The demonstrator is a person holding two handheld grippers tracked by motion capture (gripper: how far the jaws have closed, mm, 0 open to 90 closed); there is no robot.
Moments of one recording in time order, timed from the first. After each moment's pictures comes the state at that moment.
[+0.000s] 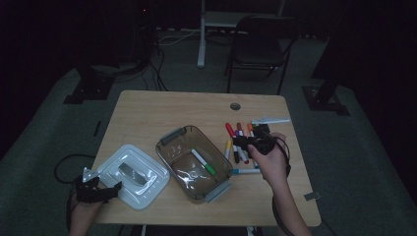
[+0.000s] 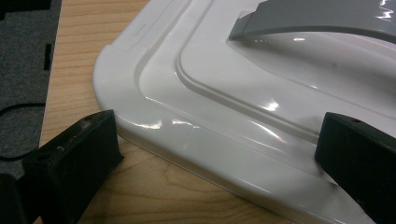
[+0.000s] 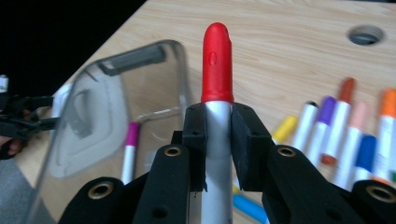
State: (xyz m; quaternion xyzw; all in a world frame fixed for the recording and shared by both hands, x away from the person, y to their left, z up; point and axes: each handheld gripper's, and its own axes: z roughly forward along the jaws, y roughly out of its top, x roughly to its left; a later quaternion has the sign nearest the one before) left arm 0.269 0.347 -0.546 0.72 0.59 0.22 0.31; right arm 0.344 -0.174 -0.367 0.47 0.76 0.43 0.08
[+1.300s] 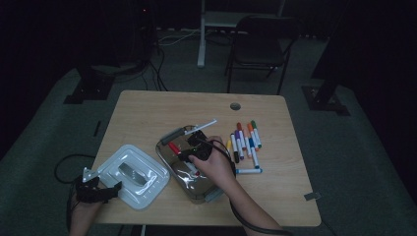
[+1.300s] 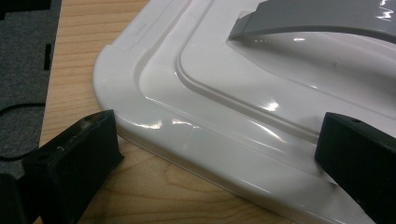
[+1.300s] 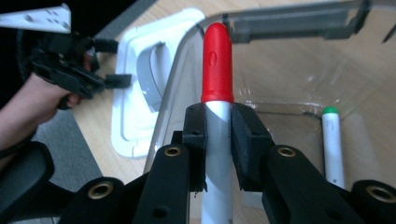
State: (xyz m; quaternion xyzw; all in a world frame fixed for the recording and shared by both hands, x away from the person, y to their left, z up) left arm 0.269 0.347 -0.546 0.72 0.59 0.22 0.31; right arm 0.348 -0.022 -0.396 0.37 0.85 0.37 -0.01
